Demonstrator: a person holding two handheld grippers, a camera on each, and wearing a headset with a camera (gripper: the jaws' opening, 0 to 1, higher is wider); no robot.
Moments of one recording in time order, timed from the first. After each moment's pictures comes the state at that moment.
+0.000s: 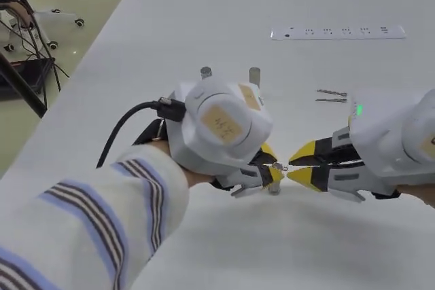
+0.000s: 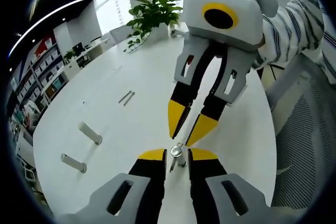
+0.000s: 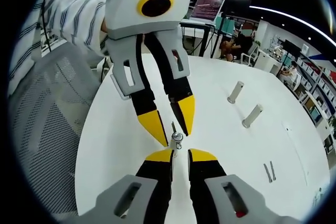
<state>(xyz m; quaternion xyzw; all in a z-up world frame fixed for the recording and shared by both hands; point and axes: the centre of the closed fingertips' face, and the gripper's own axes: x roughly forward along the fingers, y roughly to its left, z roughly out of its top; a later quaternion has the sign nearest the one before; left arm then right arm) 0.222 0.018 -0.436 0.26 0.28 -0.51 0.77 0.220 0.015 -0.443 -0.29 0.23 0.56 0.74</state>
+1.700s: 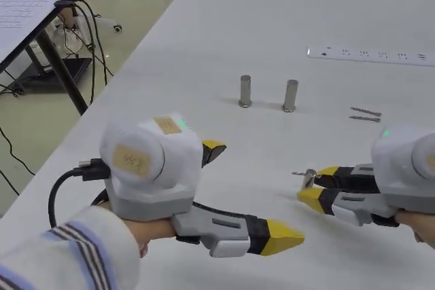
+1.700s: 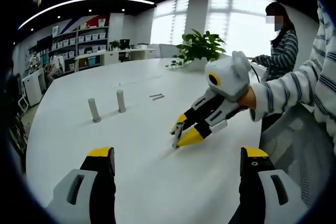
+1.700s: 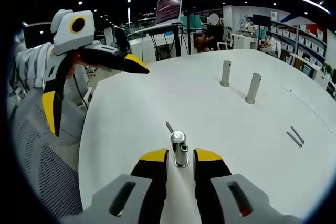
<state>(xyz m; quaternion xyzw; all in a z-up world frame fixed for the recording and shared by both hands) 0.178 0.083 -0.411 0.04 0.24 -0.40 0.88 0.224 0.034 -0.470 -0.14 0.28 0.50 0.80</state>
